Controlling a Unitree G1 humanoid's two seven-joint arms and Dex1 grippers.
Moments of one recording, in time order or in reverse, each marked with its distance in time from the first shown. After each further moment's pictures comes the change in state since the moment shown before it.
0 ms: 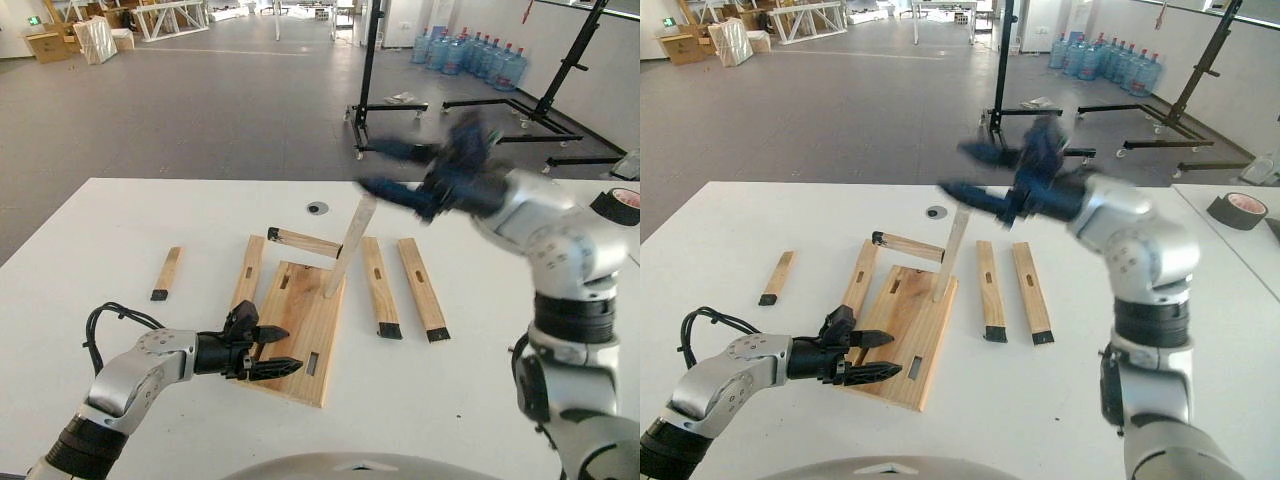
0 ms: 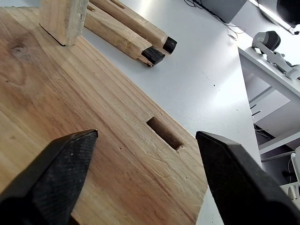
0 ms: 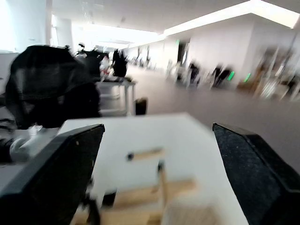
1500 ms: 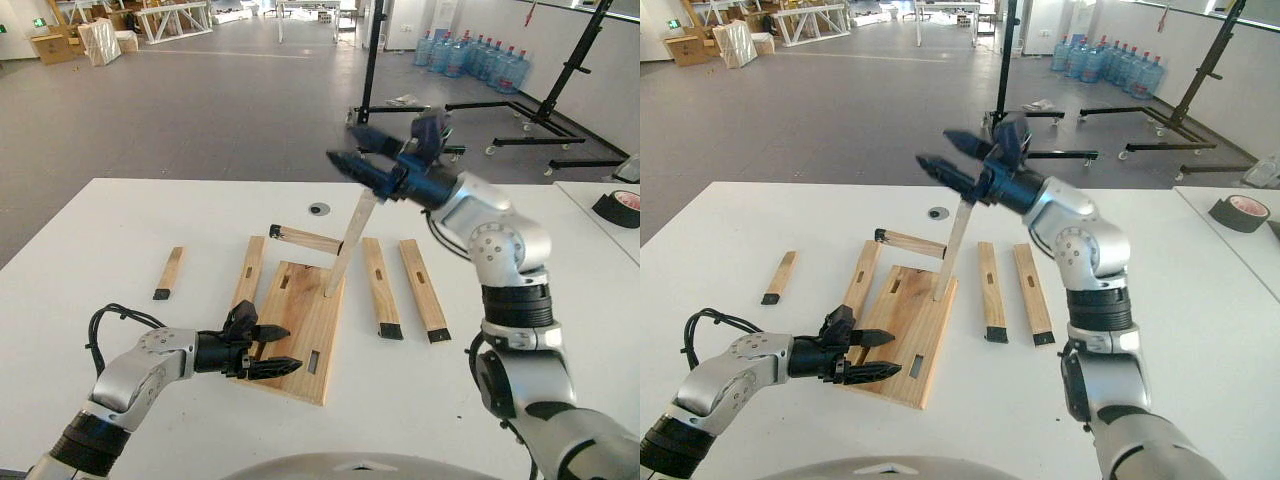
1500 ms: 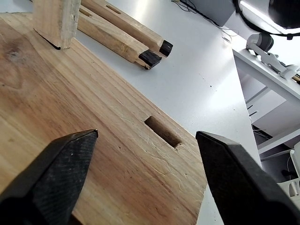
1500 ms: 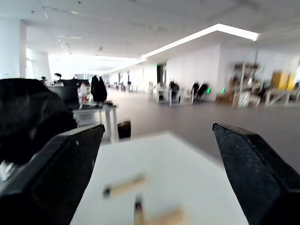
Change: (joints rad) left arm -0.015 0.002 -0.023 0.071 0.004 -0.083 -0.038; right arm -0.130 0.152 0.061 0.207 -0.035 -0.184 -0.148
